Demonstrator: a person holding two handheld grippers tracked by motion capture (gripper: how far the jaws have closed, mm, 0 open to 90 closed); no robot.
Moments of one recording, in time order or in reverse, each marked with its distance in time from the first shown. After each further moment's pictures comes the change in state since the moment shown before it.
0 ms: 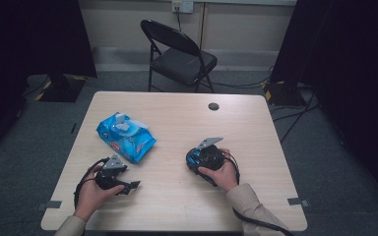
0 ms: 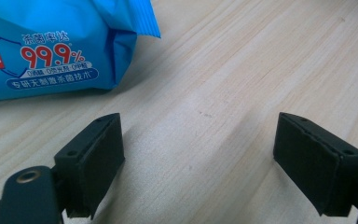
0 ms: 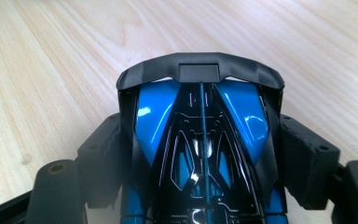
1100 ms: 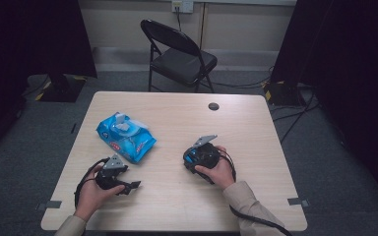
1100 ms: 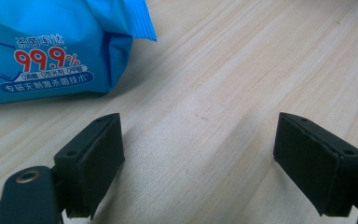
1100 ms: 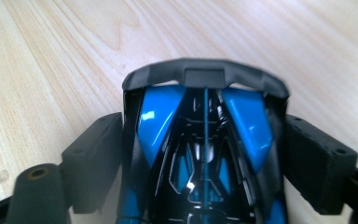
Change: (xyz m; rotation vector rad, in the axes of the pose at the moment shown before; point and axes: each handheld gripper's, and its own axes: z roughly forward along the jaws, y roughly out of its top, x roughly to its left) left arm 0.000 0.000 0.001 -0.009 -0.013 -0.002; right arm -0.004 0.009 0.013 0.015 0.010 -0.042
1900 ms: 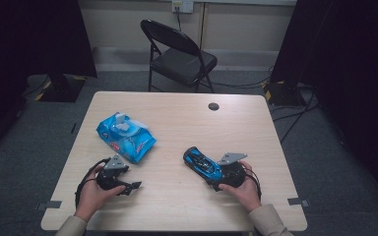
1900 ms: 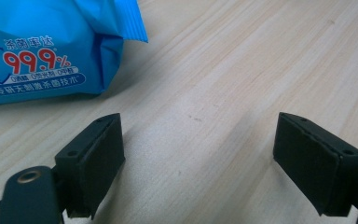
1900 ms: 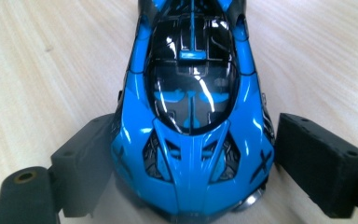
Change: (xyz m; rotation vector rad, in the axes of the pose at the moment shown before) left arm -0.003 0.001 0.001 0.004 -0.013 -0.004; right arm 0.001 -0.077 -0.056 -0.081 -0.010 0.030
